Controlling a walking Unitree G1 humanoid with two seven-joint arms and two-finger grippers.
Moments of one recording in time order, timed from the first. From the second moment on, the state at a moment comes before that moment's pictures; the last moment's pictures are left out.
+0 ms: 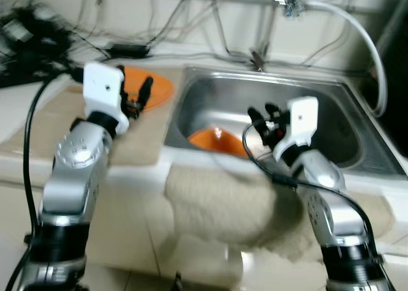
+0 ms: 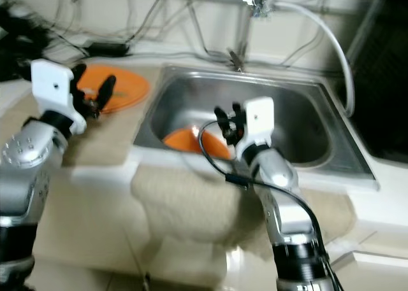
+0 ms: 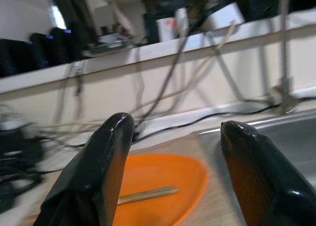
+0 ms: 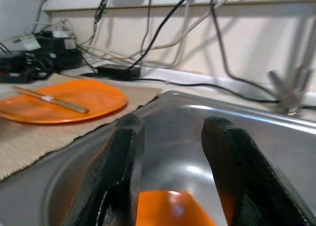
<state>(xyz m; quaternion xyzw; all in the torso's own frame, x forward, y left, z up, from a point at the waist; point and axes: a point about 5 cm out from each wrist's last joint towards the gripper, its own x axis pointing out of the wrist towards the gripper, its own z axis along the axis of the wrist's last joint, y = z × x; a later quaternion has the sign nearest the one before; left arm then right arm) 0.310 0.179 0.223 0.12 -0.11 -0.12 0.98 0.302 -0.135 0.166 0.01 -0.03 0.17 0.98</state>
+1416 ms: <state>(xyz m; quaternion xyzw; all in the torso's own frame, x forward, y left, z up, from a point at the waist) 0.316 0.166 0.218 0.09 -0.09 -0.13 0.98 0.299 -0.151 0.175 0.02 -0.03 0.12 0.99</state>
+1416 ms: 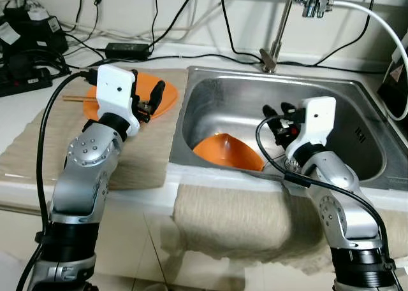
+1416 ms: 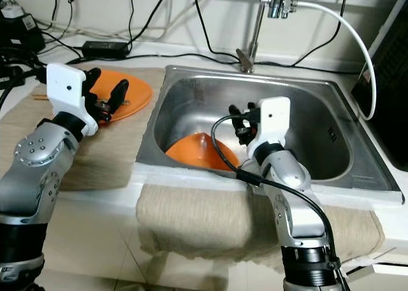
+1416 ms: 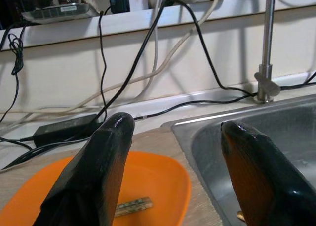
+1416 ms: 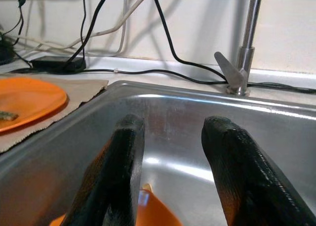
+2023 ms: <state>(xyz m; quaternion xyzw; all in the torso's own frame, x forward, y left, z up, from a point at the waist) 0.313 0.167 0.212 0.08 -0.08 -0.13 0.99 0.298 -0.139 0.172 0.00 -0.02 0.17 0.98</state>
